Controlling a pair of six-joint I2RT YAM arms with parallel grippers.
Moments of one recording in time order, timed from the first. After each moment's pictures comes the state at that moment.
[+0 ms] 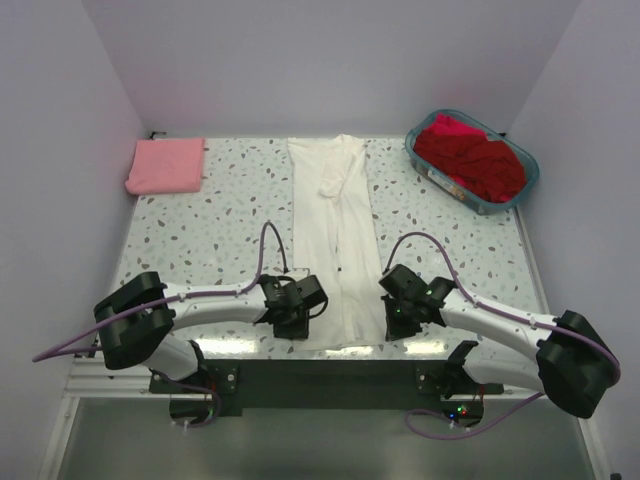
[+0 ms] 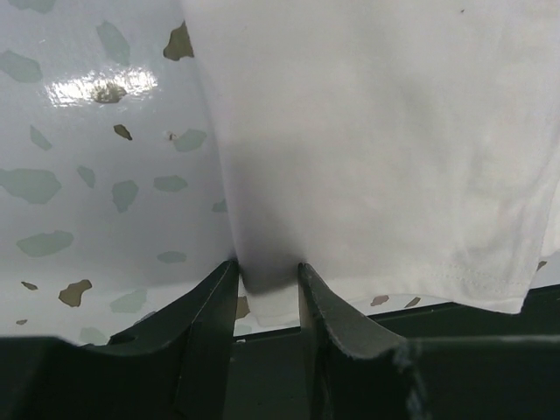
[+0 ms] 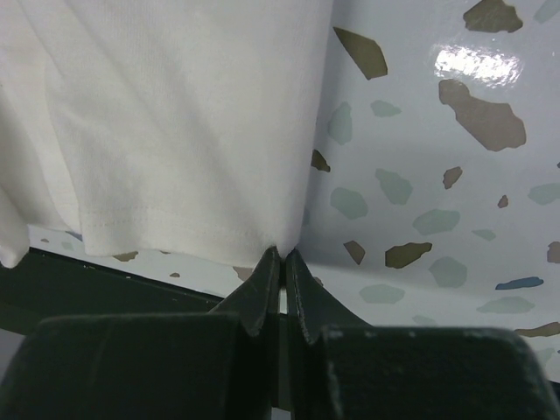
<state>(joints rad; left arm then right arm) -1.10 1.48 0.77 -0.64 -0.13 -1.06 0.80 1.13 0.52 -0.67 -0.04 0.71</state>
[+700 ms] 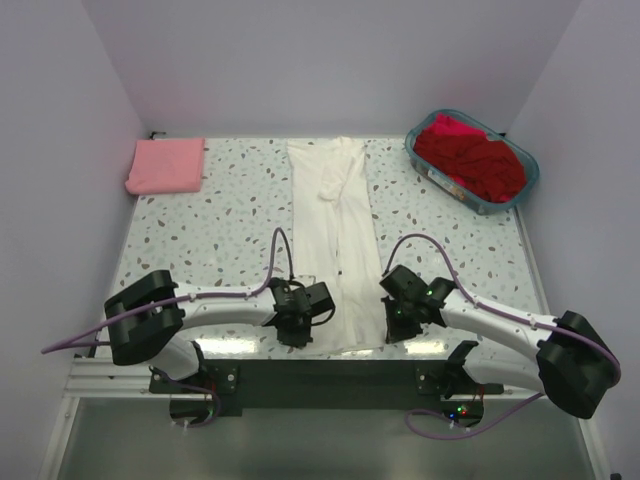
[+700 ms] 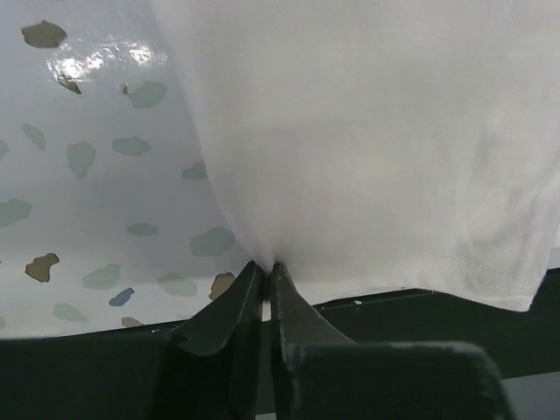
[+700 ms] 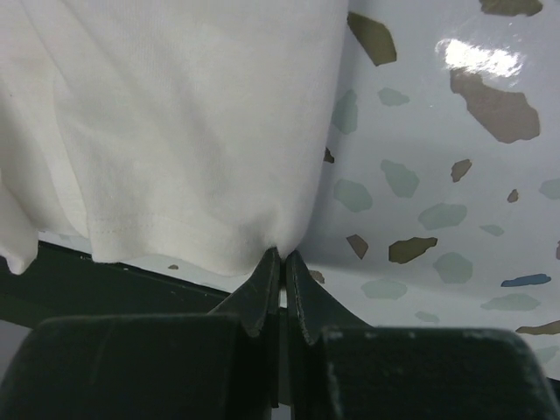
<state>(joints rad) -1.16 1.53 0.81 -0.70 -0.10 -1.09 0.80 1.13 0.51 -0.68 -0.05 0.70</state>
